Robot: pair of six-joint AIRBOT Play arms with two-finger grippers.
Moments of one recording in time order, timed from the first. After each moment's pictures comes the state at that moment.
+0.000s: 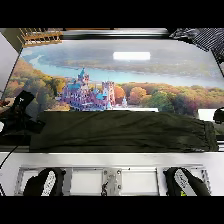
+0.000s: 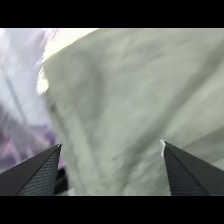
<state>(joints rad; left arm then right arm) 0.37 -0.72 0.72 1.38 -1.12 -0.70 -0.56 -0.94 0.94 -1.82 1.11 1.47</state>
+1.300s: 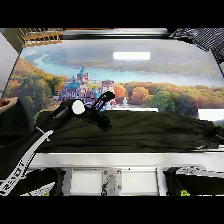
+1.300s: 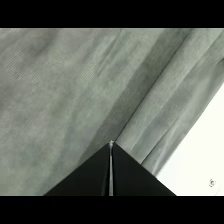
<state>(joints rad) -0.57 -1.31 0.99 1.03 -1.02 -1.09 -1.05 -1.55 1.11 -1.39 1.26 0.98</state>
